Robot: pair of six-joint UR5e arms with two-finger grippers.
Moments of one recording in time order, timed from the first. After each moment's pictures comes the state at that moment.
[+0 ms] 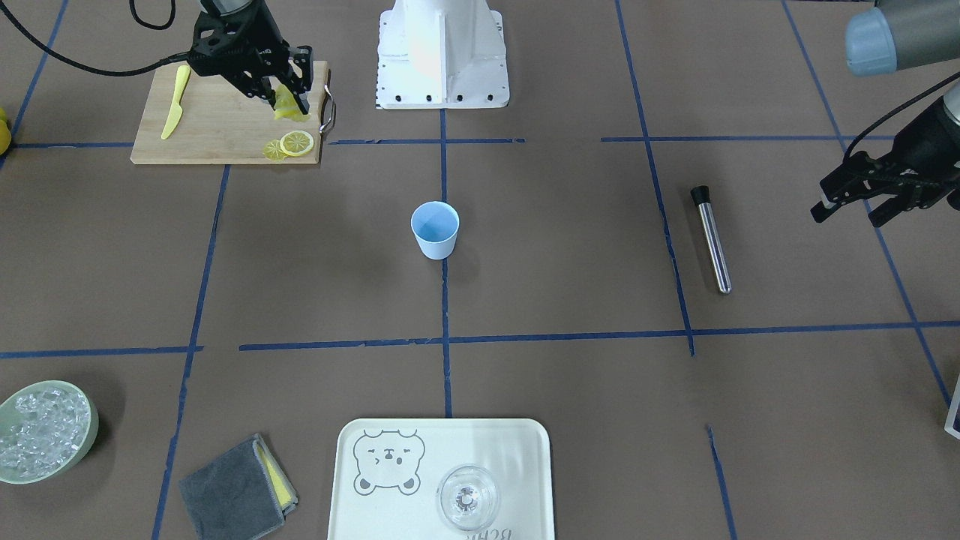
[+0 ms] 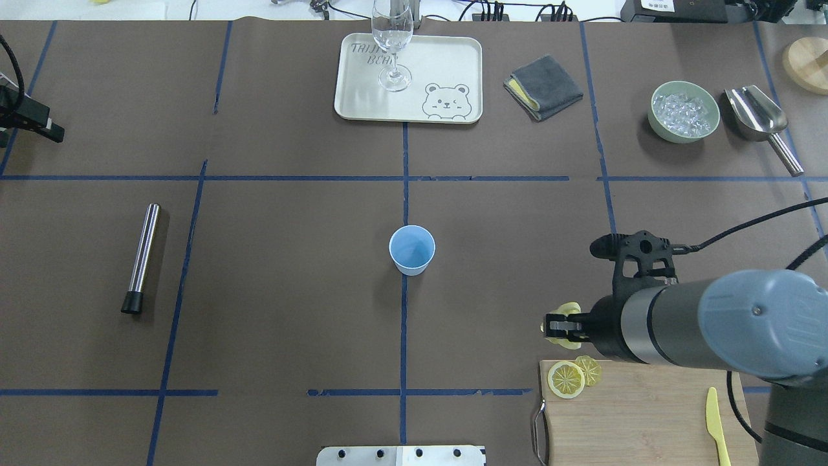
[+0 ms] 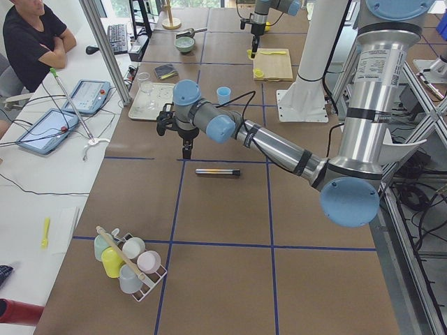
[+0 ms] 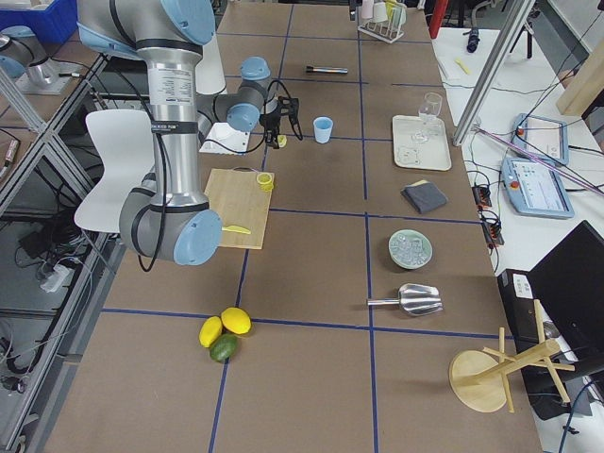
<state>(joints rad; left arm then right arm) -1.24 -1.71 -1.88 -1.73 -2.38 -0.66 0.37 -1.44 2.32 -1.50 1.73 1.40</state>
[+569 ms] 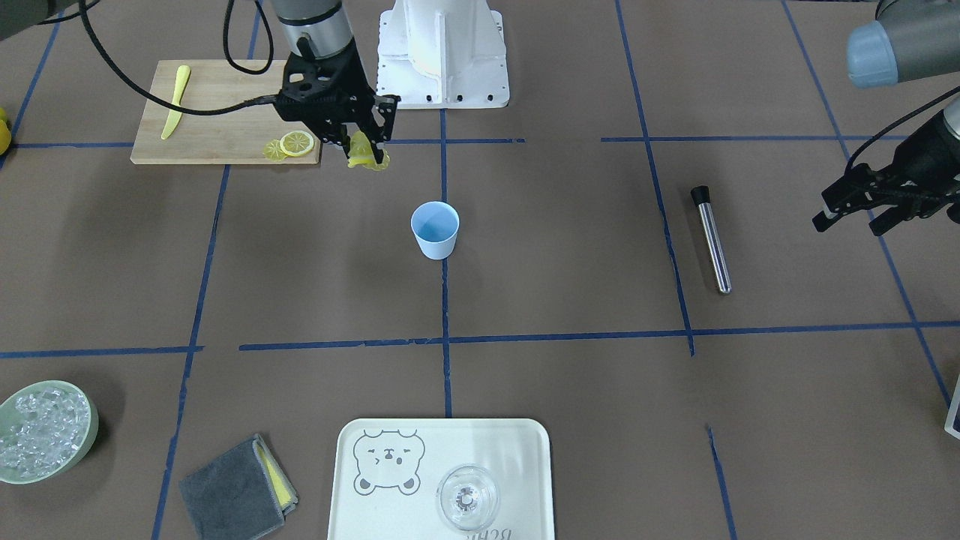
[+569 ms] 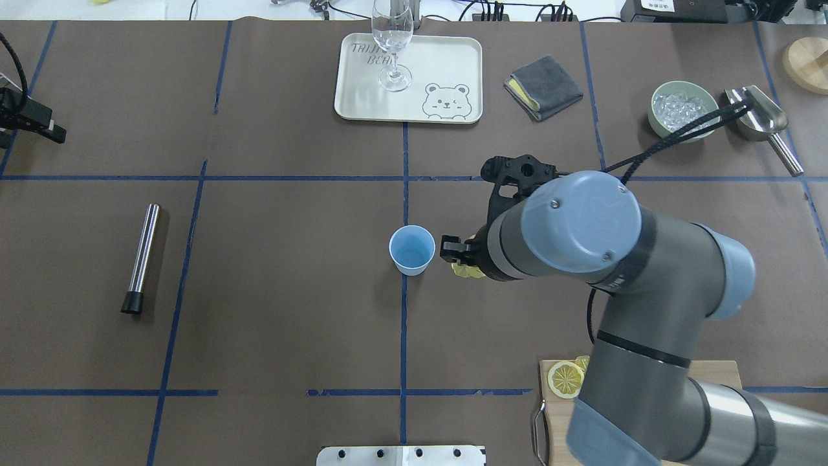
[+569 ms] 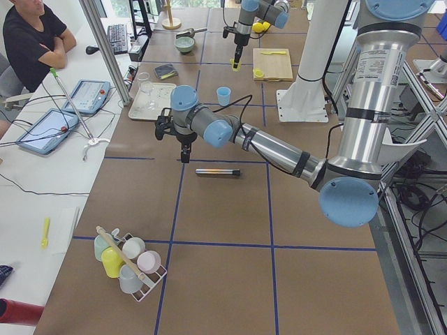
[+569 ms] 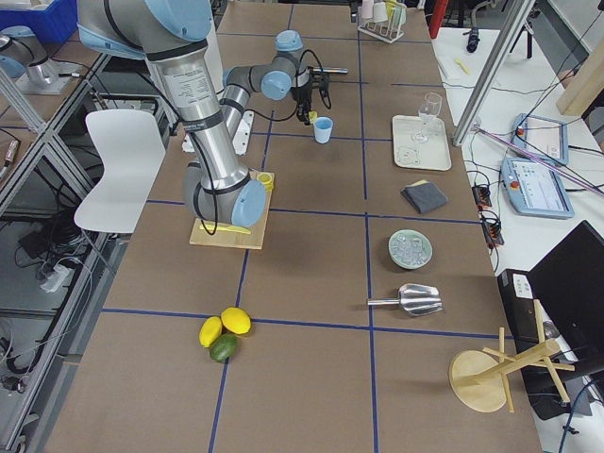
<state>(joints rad) -1.24 -1.71 -1.83 -1.77 -2.39 -0.66 0.46 -1.00 2.02 -1.69 1.72 1.40</state>
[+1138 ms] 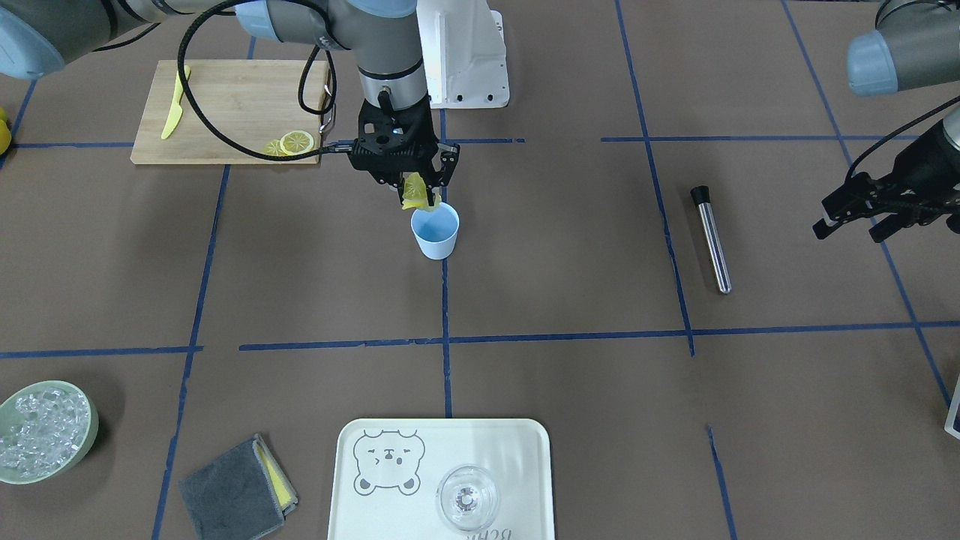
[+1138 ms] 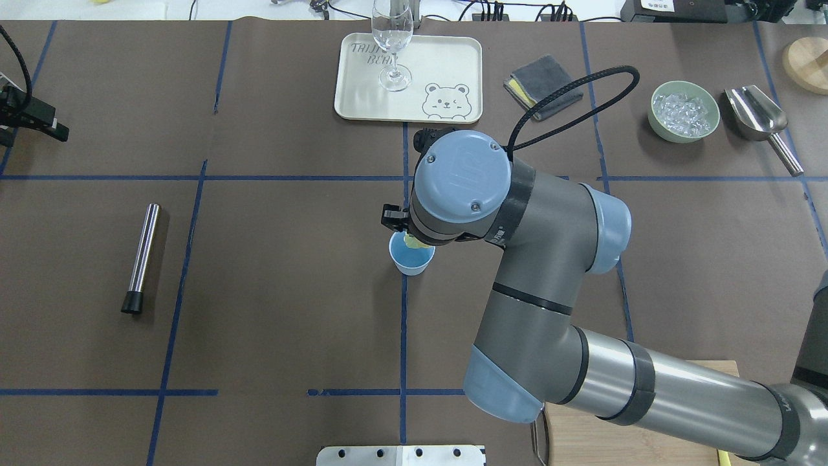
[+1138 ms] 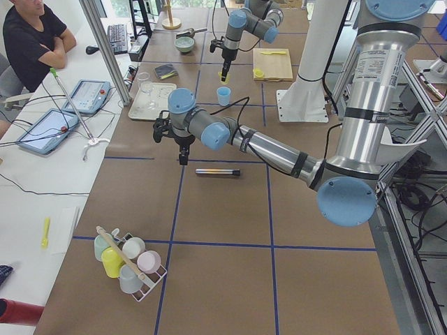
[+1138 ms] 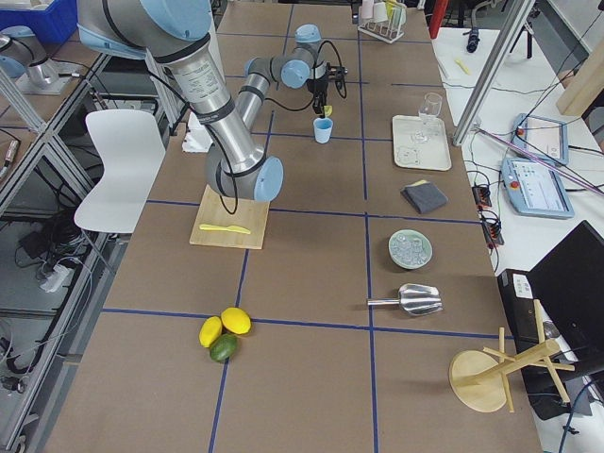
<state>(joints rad) -1.23 -1.72 -1.81 -1.78 -2.39 -0.66 0.48 -0.82 1.78 -1.68 1.72 1.40</state>
